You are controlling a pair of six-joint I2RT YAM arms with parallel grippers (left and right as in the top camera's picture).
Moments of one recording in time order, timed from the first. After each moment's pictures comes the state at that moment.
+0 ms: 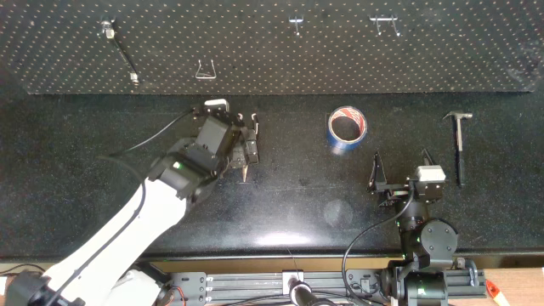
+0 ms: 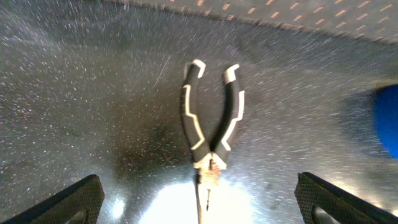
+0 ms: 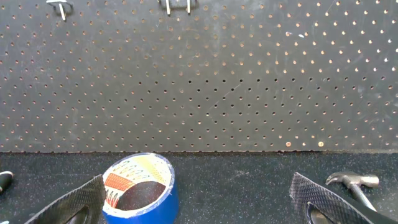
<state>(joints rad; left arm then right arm) -0.56 1.35 0.87 -0.52 -0.17 -0.63 -0.06 0.01 0.01 -0.06 -0.11 0.03</state>
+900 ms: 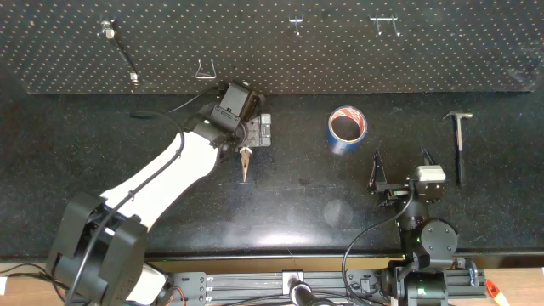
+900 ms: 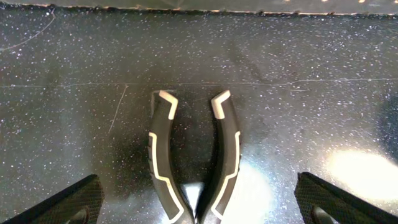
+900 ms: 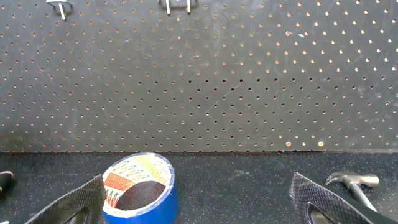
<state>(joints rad) -0.51 1.69 1.06 -0.49 -0.09 -0.52 -0.06 0.01 0.01 -0.06 -0.11 0.03</state>
